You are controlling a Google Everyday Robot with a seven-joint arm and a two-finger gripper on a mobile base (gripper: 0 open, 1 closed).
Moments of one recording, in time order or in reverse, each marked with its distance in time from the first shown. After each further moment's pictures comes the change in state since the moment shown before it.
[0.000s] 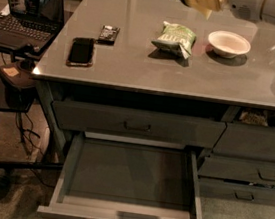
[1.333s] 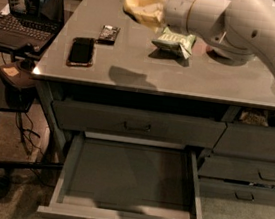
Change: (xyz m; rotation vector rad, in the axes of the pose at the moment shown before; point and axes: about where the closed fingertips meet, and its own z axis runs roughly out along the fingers) arm 0.042 0.063 0.128 -0.100 -0.059 -0.007
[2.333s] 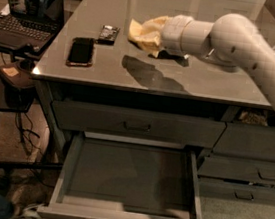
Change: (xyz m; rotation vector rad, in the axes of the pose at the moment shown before) arm 0.095 0.036 0.024 -0.088 0.139 0.087
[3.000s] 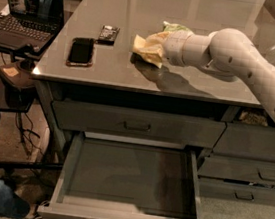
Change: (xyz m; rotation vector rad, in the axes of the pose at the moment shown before) arm 0.051 0.014 0.010 -0.031 0.037 0.080
